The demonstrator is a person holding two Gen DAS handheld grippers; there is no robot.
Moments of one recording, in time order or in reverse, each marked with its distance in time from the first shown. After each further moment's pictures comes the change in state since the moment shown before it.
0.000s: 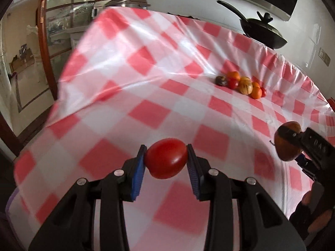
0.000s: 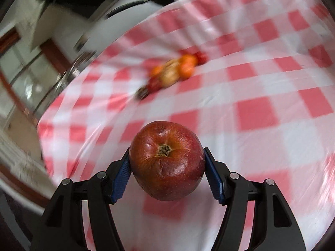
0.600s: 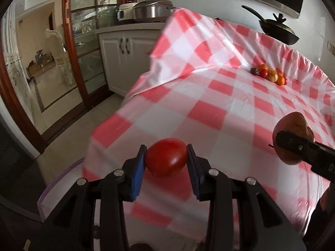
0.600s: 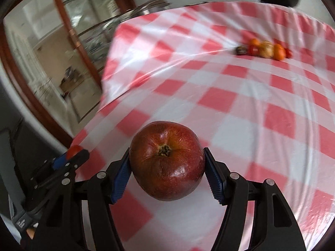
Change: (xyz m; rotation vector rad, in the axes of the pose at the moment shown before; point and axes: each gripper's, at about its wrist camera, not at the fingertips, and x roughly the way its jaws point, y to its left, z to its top) left arm -0.072 0.118 -0.066 0.017 -0.013 0.144; right arm -0.033 0.138 -0.121 -0.421 0.183 0.155
